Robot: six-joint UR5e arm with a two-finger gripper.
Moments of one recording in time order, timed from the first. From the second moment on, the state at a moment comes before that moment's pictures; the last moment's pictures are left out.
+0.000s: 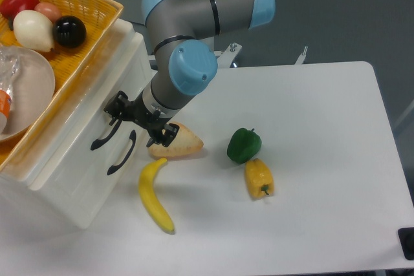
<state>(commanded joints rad) 2.32 -1.85 -1.55 -1.51 1.07 0.68</state>
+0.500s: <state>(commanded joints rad) 2.32 -1.86 -1.55 -1.51 1.08 0.68</state>
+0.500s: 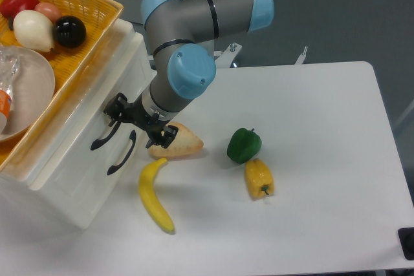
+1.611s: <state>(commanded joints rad) 2.32 -1.88 -1.52 -1.50 1.10 0.71</state>
